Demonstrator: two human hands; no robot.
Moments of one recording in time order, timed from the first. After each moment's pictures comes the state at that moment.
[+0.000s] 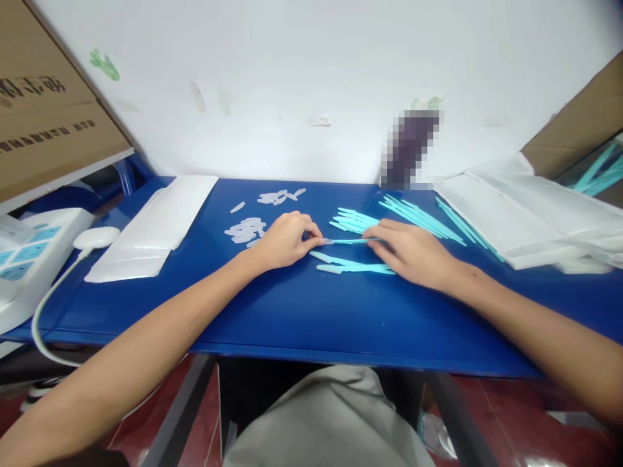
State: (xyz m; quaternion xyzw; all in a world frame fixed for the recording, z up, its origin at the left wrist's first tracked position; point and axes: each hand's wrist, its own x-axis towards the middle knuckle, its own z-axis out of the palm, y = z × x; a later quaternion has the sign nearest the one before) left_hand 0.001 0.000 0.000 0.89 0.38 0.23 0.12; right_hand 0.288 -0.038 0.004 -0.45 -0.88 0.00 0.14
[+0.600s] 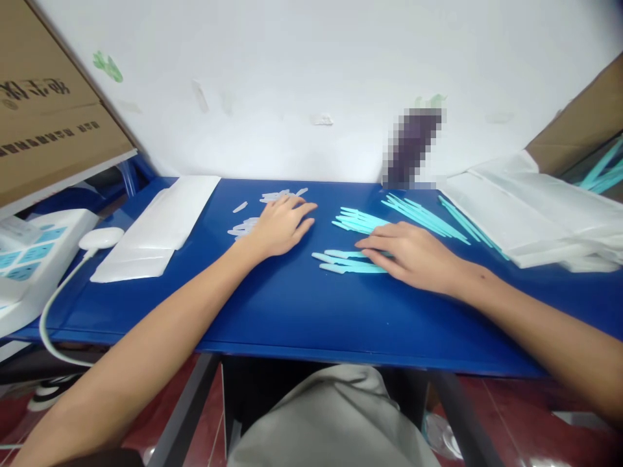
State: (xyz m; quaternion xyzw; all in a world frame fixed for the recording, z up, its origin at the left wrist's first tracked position) left_hand -0.012 0.015 0.003 0.88 0.46 0.14 0.00; right_hand 0.277 -0.045 0.013 -0.38 -0.92 -0.01 0.13
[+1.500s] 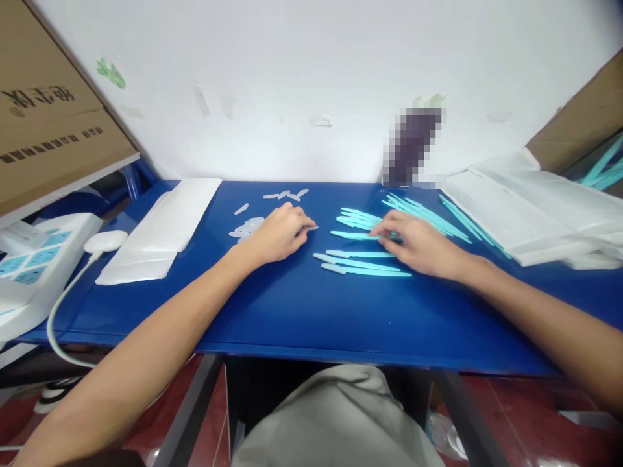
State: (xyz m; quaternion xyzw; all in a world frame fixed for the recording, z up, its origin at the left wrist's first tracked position) left_hand -0.020 0.012 0.003 0.91 0.40 0.12 0.02; right_hand 0.298 -0.020 0.000 -0.45 -0.87 0.08 0.20
